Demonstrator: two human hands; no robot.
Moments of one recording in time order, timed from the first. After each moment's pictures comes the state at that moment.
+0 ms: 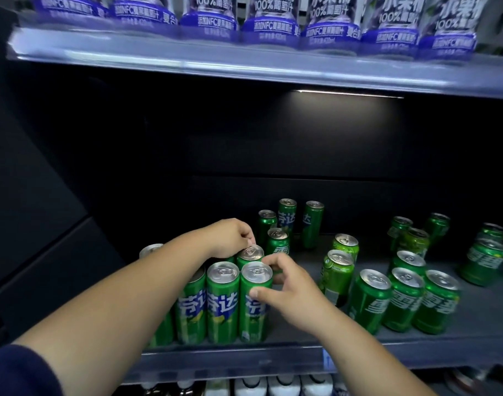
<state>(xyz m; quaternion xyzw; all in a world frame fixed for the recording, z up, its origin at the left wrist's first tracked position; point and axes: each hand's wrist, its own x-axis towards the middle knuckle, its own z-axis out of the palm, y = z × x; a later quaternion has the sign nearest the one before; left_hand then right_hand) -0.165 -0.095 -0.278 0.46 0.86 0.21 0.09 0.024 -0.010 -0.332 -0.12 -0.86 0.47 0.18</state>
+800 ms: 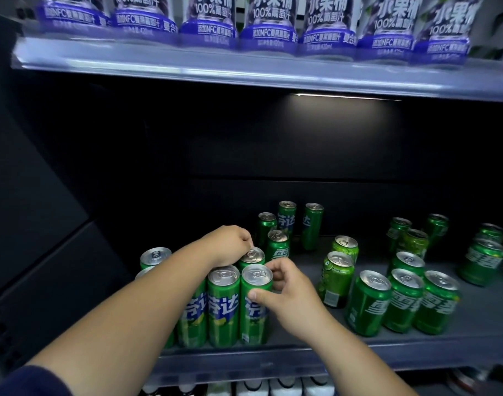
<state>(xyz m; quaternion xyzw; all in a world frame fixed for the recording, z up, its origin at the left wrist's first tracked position) -0.157 -0.097 -0.286 0.42 0.87 0.23 0.09 0.019 -0.017 -0.345 -0.15 -0.81 0.53 0.23</state>
